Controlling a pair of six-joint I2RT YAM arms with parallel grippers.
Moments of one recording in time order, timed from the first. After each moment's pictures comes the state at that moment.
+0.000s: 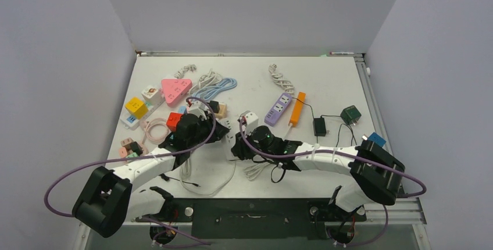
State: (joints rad) left arm -0.51 1.18 0.44 0.30 0.13 -0.73; right arm 0.99 1.46 0.69 0.25 -0.03 0.42
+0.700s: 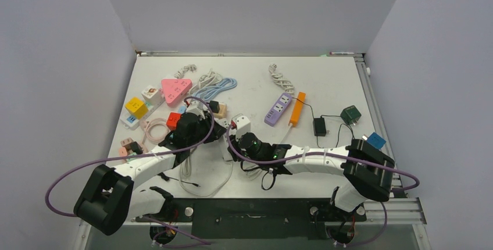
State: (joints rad) left arm -0.49 1.21 0.46 0.24 0.09 -0.75; right arm 1.15 1.54 0.82 0.15 0.31 0.39
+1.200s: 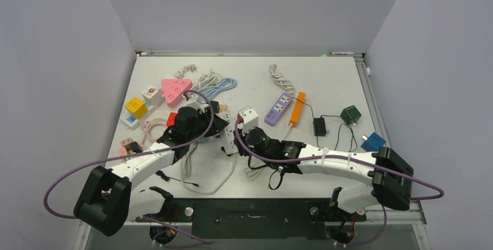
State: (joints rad) left arm -0.47 1.20 0.50 0.23 0.13 -0.75; right arm 1.15 1.41 0.85 0.00 0.39 0.34
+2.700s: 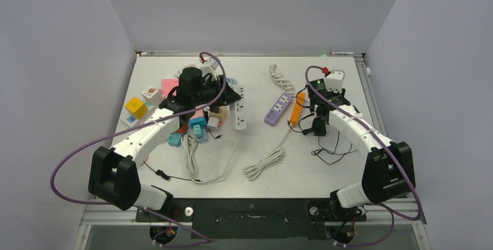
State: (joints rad) left arm -0.44 1.39 1.05 -0.08 0.39 -0.55; right arm 0.35 1.42 1.06 -0.55 0.82 0.34
